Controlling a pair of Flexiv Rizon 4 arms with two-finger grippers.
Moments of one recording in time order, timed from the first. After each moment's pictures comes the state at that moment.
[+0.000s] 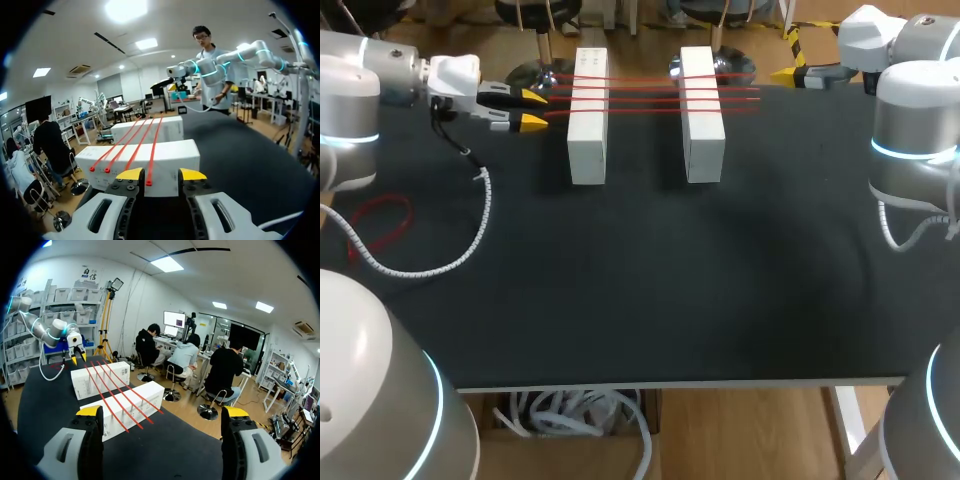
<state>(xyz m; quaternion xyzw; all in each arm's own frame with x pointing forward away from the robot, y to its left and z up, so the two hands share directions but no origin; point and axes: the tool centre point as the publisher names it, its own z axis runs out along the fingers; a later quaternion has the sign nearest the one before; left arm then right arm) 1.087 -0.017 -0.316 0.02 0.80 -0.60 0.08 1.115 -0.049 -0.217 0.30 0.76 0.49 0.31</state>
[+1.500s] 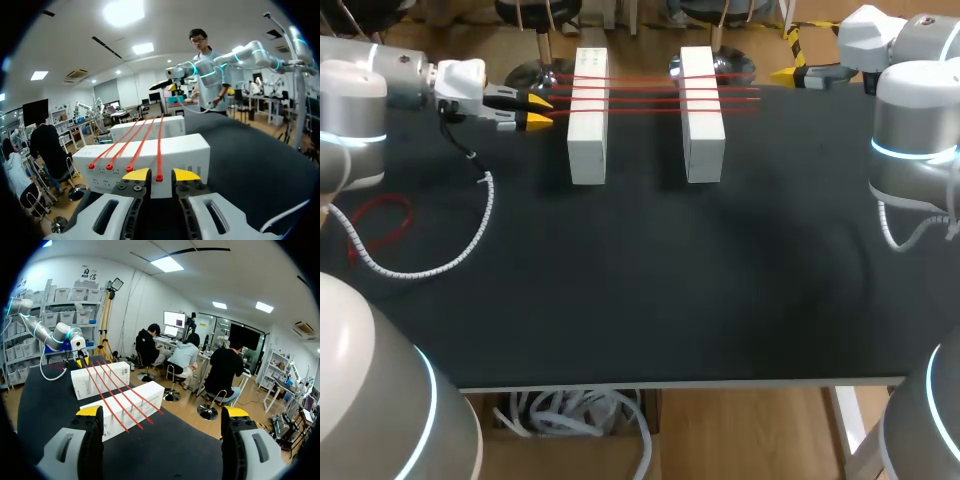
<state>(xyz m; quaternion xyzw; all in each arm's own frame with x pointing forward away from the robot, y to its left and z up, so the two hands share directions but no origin) 1.103 -0.026 -0.332 0.04 0.78 -0.62 0.07 1.115 -0.049 -0.217 0.30 0.76 0.49 0.31</state>
